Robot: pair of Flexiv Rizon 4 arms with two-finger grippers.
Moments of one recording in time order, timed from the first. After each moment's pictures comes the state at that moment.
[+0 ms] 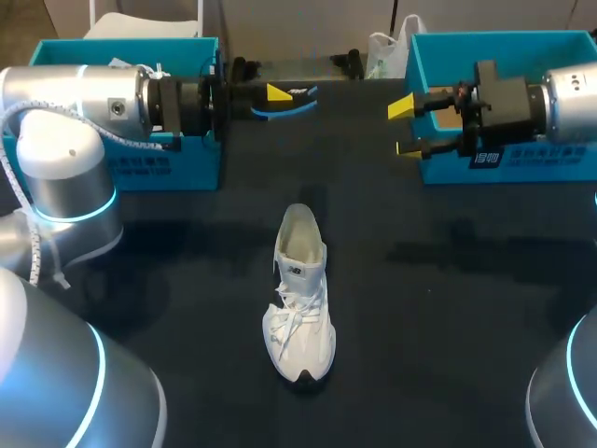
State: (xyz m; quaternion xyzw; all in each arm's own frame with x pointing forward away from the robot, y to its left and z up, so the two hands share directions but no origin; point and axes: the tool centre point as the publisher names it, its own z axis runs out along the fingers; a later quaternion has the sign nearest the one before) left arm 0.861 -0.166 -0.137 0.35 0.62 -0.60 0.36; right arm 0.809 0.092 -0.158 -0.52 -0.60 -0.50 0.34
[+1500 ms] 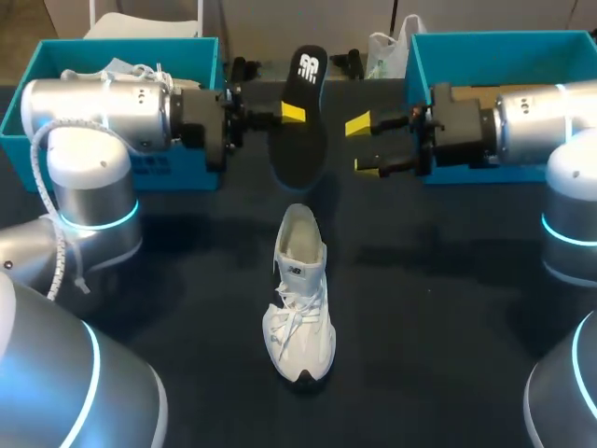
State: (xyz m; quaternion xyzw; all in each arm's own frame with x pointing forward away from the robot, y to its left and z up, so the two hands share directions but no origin) left arm 0.881 -0.187 -0.177 0.57 0.46 -0.41 0.55; right arm 0.804 0.155 -0.183 -0.52 -0.58 -0.51 0.37
